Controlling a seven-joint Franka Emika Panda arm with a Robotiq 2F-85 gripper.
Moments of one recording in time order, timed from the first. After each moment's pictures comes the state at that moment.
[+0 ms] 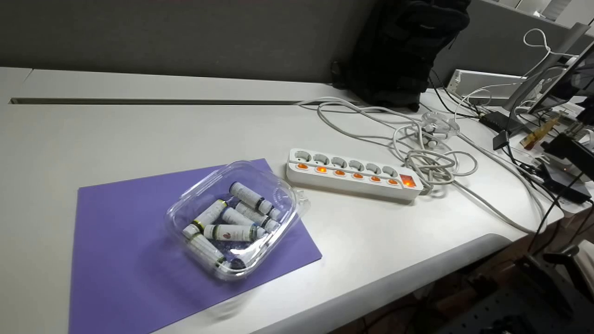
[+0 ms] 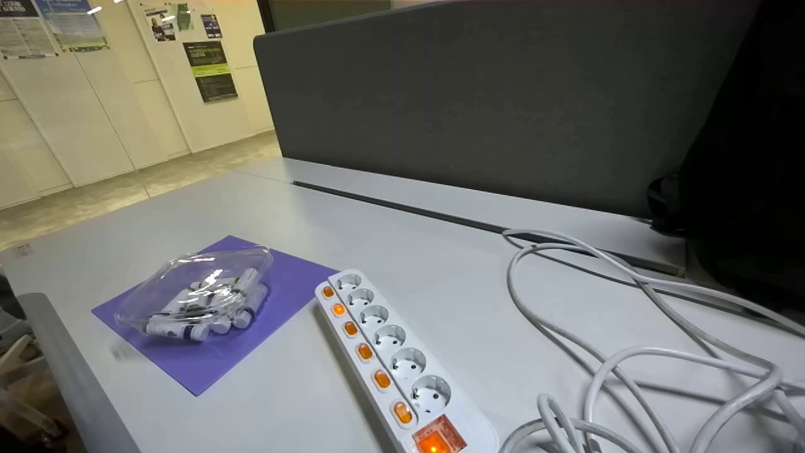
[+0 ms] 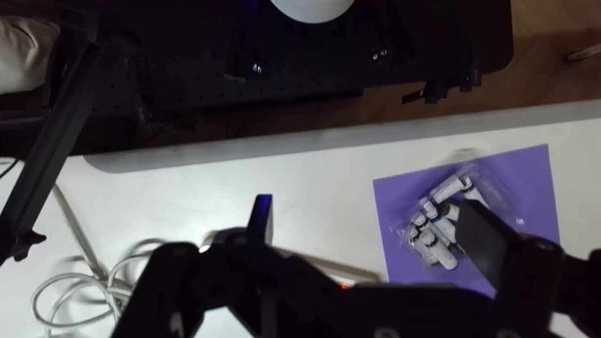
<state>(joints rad) -0.10 -0.69 -0.15 -2.47 -0.01 1.54 -0.08</state>
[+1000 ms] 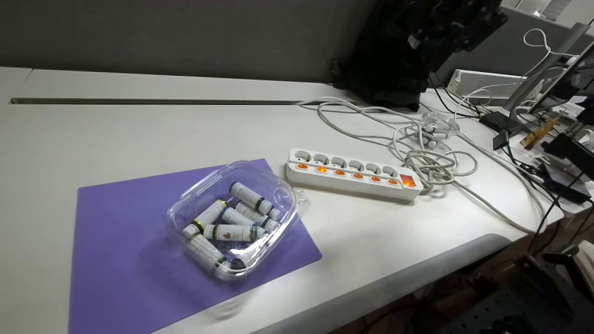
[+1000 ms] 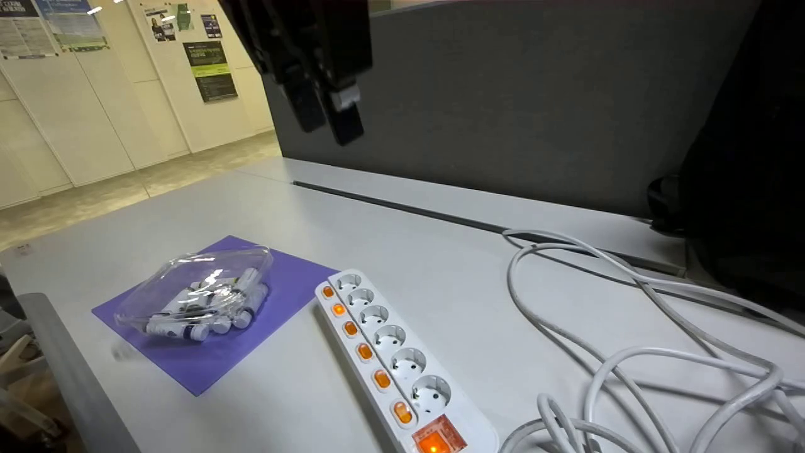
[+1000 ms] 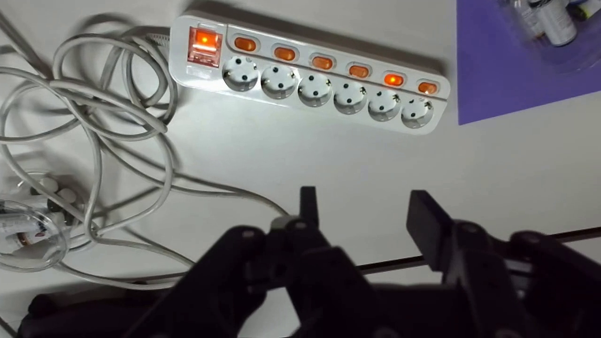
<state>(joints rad) -0.10 -0.31 -0.13 -2.60 0.05 2.52 -0.07</state>
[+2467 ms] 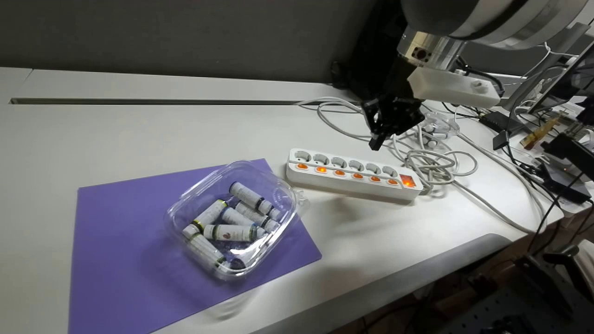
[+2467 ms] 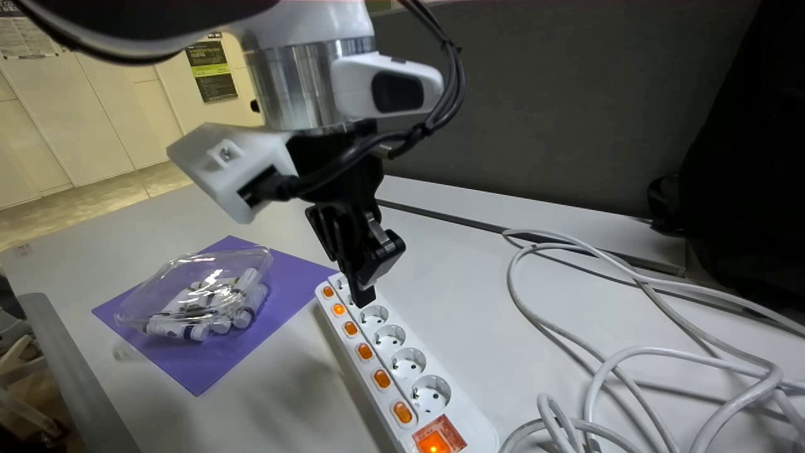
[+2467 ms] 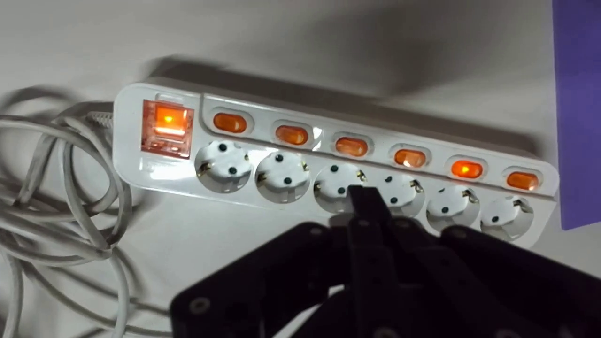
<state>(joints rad) -0.09 0.17 -0.10 -2.51 0.06 2.71 -0.02</state>
